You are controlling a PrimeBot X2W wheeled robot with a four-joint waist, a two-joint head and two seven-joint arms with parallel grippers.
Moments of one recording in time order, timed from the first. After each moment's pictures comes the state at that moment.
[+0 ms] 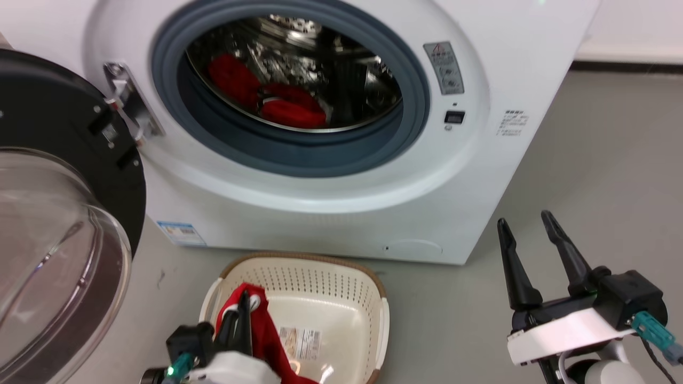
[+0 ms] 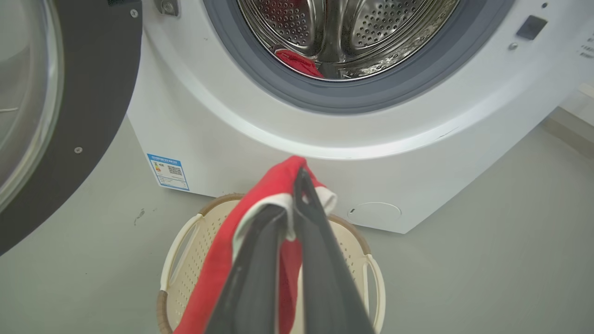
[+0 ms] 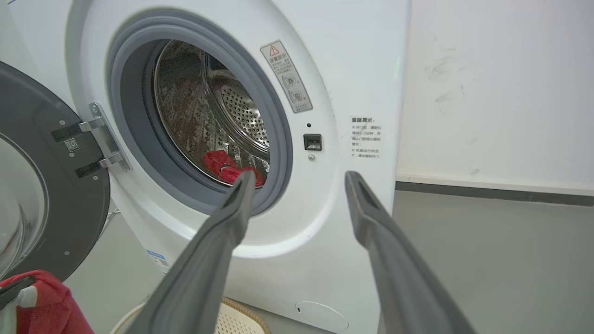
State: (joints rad) left arm 0.02 0.05 -0.16 0.25 -0.29 0.06 -0.24; right arm -0.02 -0.05 0.09 -0.05 0.15 0.13 -0.15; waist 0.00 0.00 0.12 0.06
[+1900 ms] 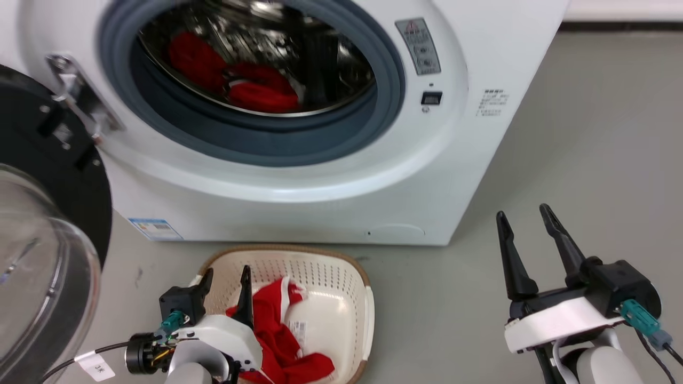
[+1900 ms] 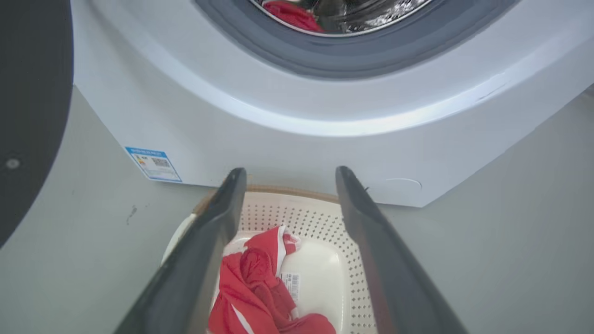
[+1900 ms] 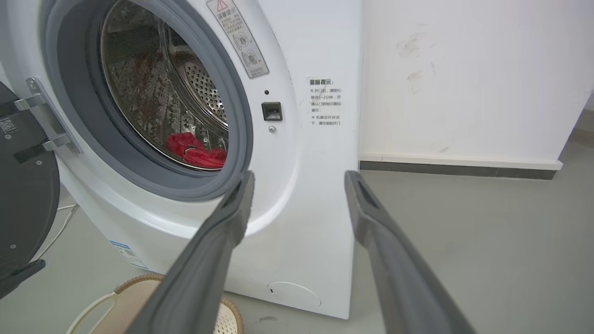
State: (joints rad) left arm -0.25 0.05 -0.04 0.64 -0.20 -0.05 -0.26; right arm -0.10 -0.05 0.09 0.08 0.13 0.13 -0.22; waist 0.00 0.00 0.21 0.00
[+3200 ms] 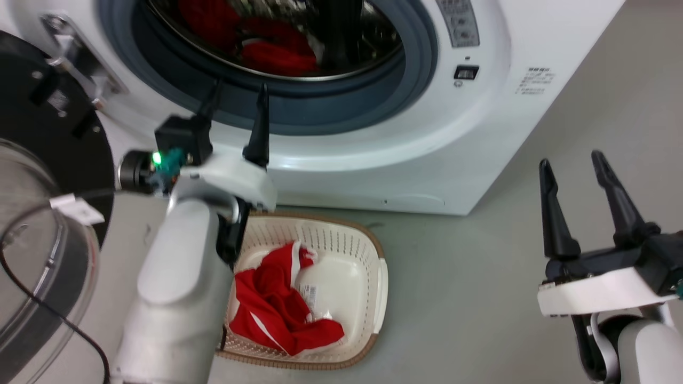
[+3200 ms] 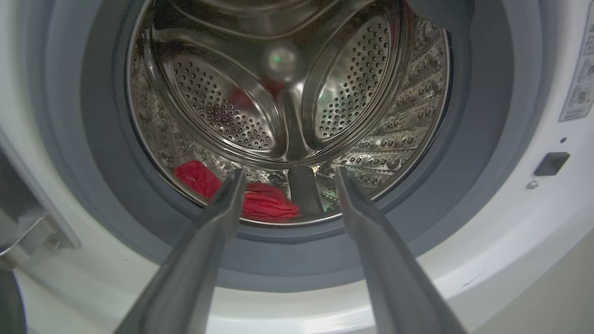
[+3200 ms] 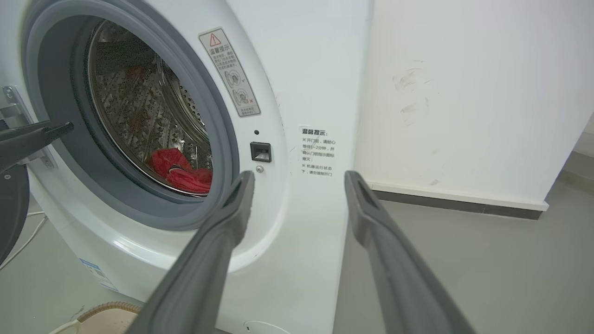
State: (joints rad) left arm -0.67 0.05 -0.10 0.58 -0.15 -0.08 -0.26; right arm -0.13 -0.05 0.00 -0.14 0.04 0.13 -0.13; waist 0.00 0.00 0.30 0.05
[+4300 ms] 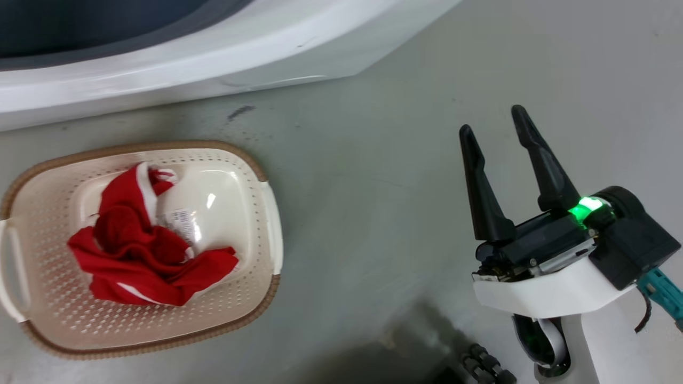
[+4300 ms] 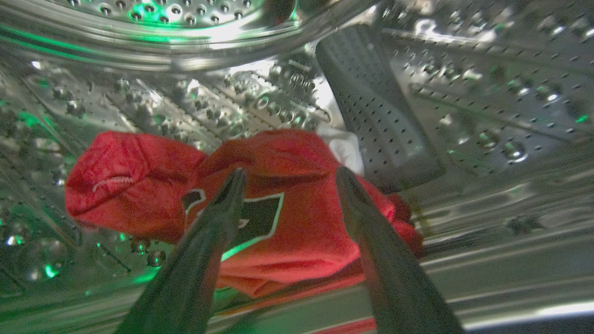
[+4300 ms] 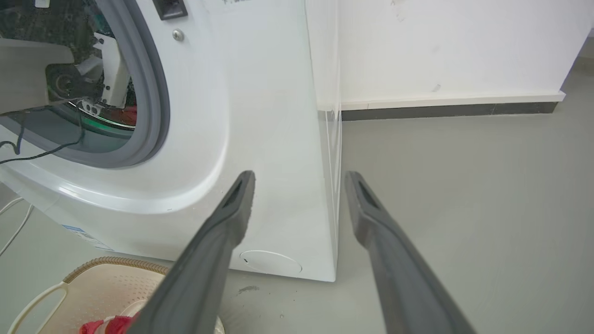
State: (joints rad) left arm -1.60 0.40 -0.25 1.23 0.03 -0.11 0.23; right arm -0.27 -0.05 0.24 -0.15 0.21 0.13 -0.25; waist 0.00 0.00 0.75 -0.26
